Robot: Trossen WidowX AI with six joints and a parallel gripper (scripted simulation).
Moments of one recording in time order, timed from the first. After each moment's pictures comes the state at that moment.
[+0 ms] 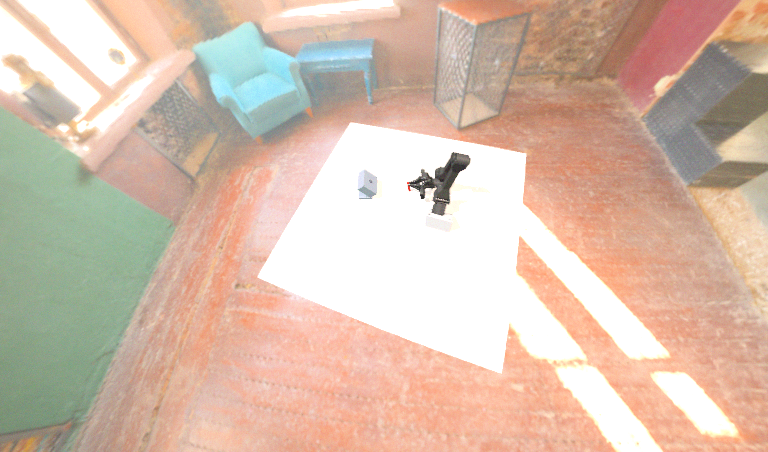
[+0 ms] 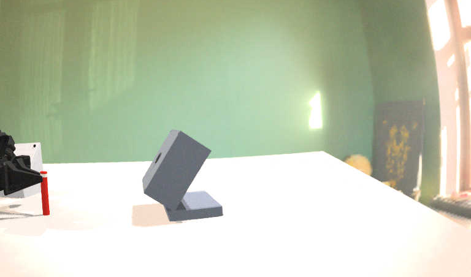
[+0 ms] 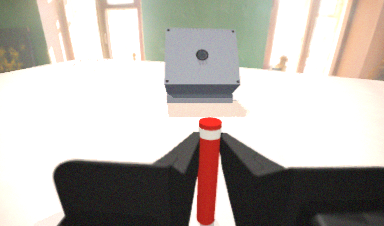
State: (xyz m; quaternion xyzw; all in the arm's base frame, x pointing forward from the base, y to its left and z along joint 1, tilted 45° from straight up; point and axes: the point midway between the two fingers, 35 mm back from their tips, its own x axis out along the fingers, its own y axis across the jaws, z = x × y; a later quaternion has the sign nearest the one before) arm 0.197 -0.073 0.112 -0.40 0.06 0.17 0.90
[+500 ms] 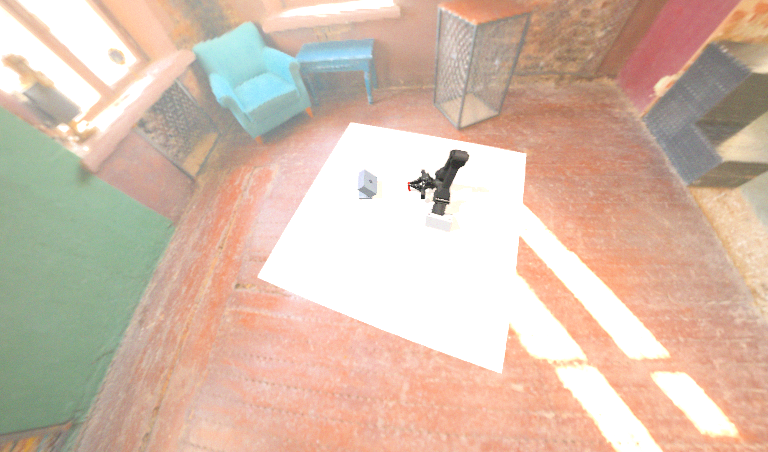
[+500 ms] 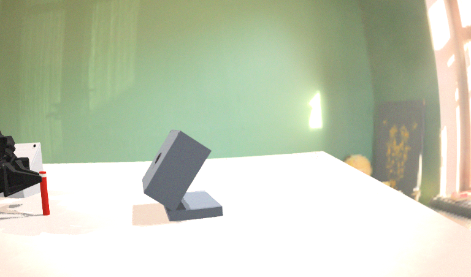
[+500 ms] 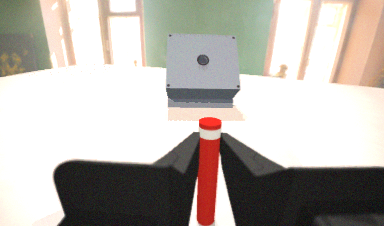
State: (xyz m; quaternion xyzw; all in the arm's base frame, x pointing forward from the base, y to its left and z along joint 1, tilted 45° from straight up) arm 0.195 -0.074 0.111 -0.40 0.04 0.18 0.90
